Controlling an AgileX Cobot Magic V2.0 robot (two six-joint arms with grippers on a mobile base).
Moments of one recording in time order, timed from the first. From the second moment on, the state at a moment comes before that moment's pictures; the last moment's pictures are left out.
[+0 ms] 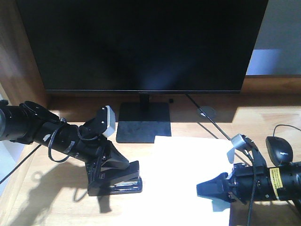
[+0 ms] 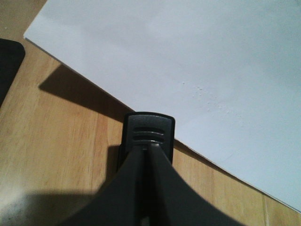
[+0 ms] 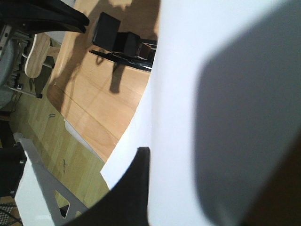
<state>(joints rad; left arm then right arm) -0.24 1.88 -1.03 -1.17 0.92 1.93 -0.06 1.64 -0.50 -1.73 -0.98 1.68</state>
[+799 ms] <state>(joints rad) -0.24 1.88 -1.03 -1.17 0.92 1.93 0.10 1.82 -0.60 -1.53 -0.89 1.67</state>
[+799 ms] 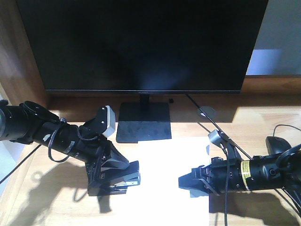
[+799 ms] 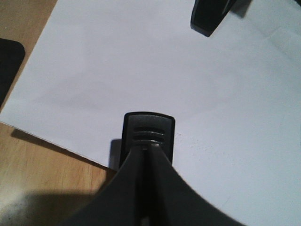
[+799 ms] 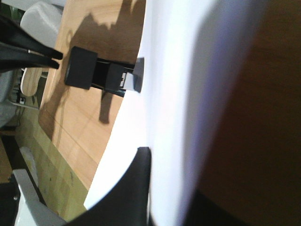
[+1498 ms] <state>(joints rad) -0.24 1.88 -1.03 -1.17 0.92 1.93 0.10 2.03 -0.73 -1.48 -1.07 1.73</state>
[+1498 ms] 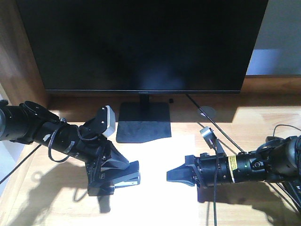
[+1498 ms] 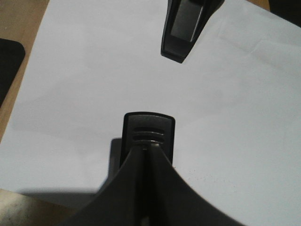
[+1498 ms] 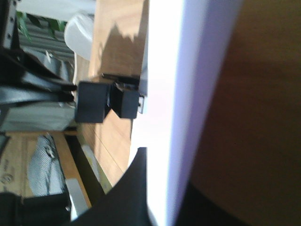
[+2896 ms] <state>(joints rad) -0.24 1.88 -1.03 -1.17 0.93 1.93 0.18 2.03 -0.73 -1.37 -1.03 1.71</state>
